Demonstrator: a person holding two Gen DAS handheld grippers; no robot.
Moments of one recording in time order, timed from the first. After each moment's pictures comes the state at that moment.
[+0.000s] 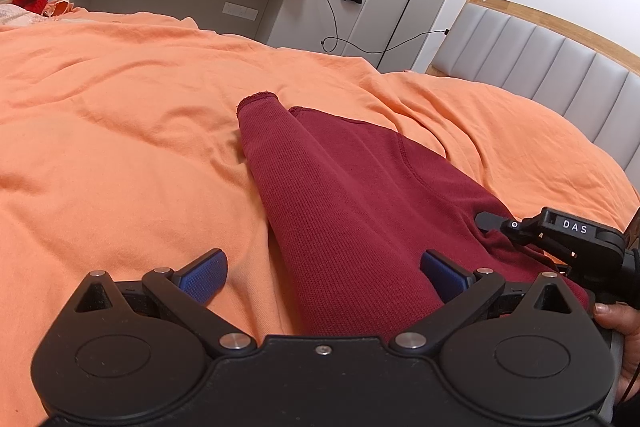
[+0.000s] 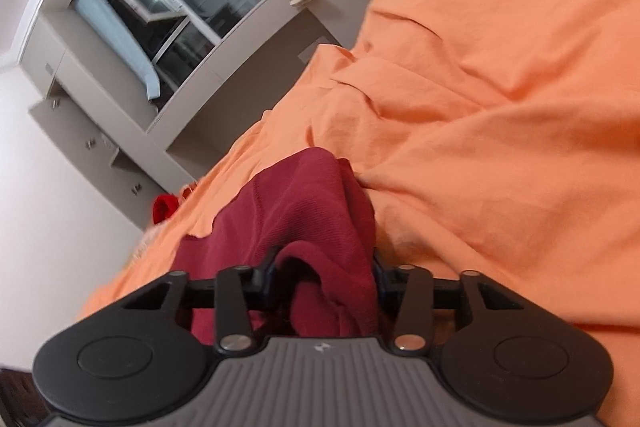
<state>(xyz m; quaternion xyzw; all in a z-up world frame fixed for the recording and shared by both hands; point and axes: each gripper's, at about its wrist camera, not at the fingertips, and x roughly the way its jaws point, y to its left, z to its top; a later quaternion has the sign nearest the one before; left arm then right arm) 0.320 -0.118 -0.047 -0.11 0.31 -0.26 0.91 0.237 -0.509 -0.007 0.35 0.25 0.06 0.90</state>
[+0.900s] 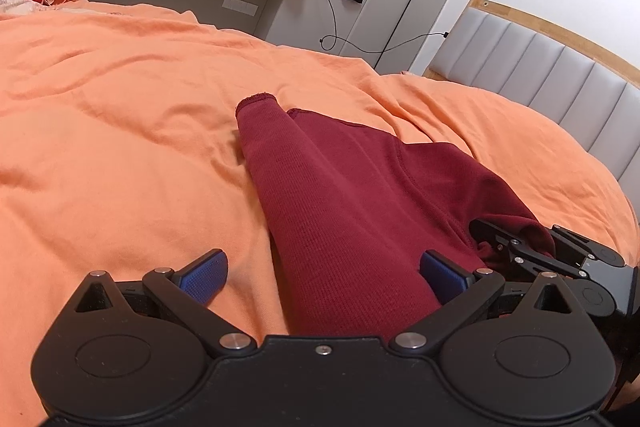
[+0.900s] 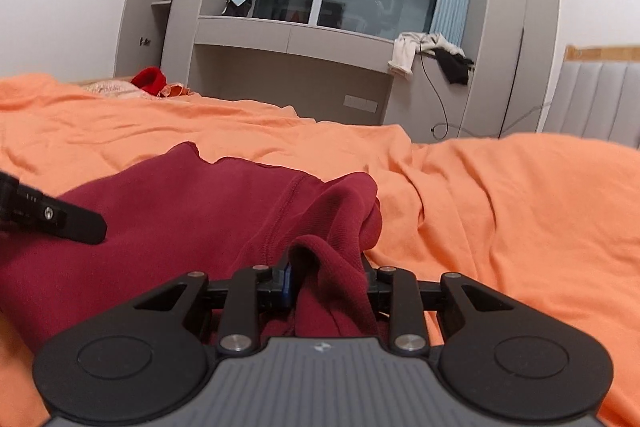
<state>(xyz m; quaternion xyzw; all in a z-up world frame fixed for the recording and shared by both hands) 0.324 -0.116 -0.046 -0.13 0.31 -0.26 0.90 0.215 -0.413 0.030 -0.08 0.19 0.03 0.98</state>
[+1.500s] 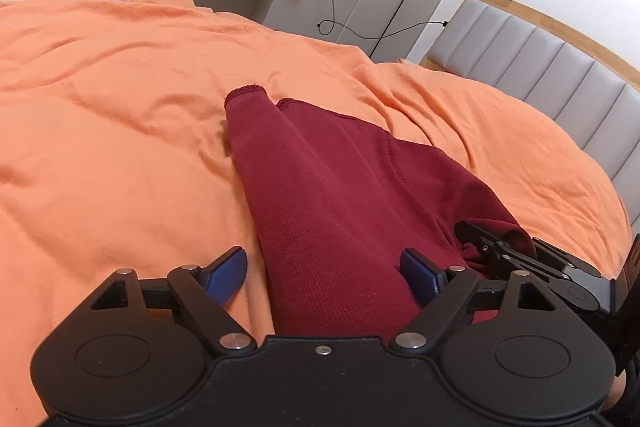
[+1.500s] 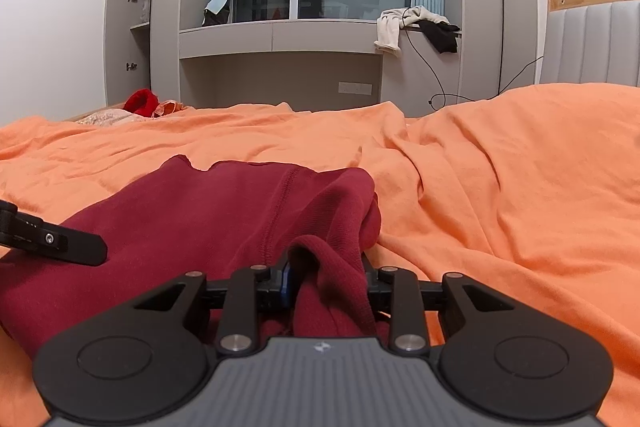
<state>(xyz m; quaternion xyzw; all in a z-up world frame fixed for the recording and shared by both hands) 0.328 -0.124 -0.035 -0.14 0.34 -0.27 0.89 0.221 -0.436 0.025 0.00 0.20 0.03 0.98</state>
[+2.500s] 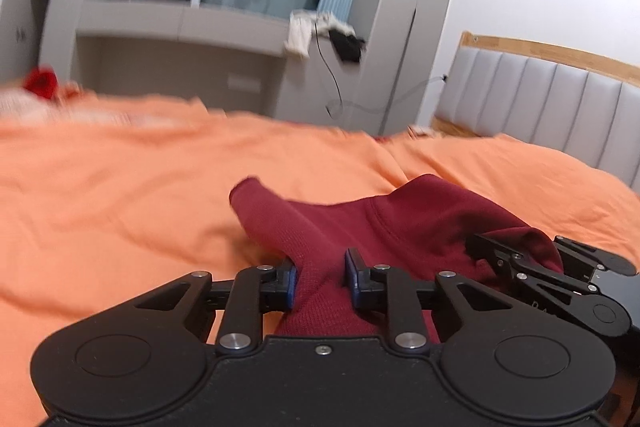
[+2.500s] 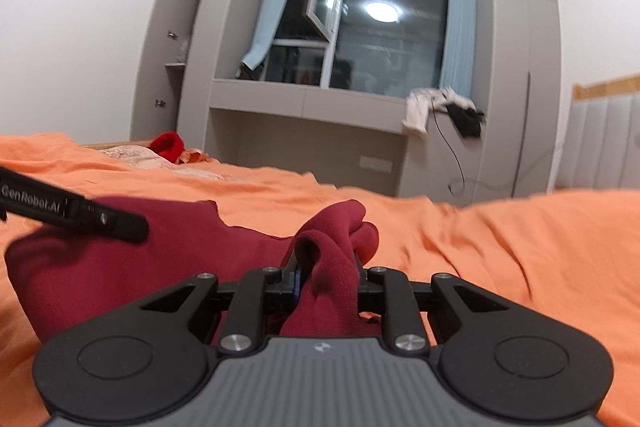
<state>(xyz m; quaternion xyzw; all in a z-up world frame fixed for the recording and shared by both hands) 0.306 -0.104 0.016 -0.06 0.19 -0.22 0.95 0.216 -0.371 0.062 -0.07 0.09 0.06 0.99</state>
